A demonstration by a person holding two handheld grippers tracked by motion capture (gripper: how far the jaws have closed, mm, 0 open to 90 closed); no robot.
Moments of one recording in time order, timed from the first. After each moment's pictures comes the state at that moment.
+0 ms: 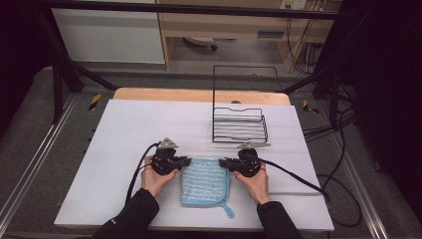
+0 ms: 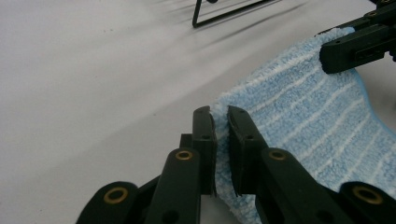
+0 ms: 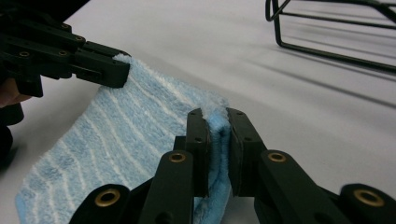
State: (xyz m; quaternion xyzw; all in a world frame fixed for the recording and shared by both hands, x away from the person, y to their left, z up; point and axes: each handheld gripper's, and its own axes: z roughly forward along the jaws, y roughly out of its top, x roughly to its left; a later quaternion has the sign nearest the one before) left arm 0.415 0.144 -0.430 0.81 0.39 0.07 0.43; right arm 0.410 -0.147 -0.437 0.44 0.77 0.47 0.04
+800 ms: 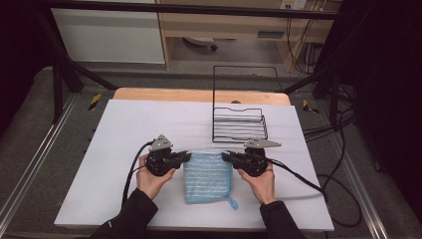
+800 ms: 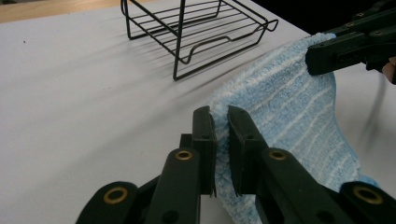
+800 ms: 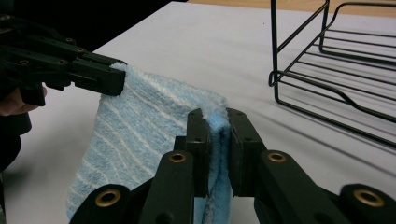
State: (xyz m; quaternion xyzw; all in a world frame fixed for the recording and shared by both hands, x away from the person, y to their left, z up) left arm 0.392 0.146 -0.395 0.79 0.36 0.11 0.49; right arm 0.392 -0.155 -0.399 0.39 0.75 0.52 0.09
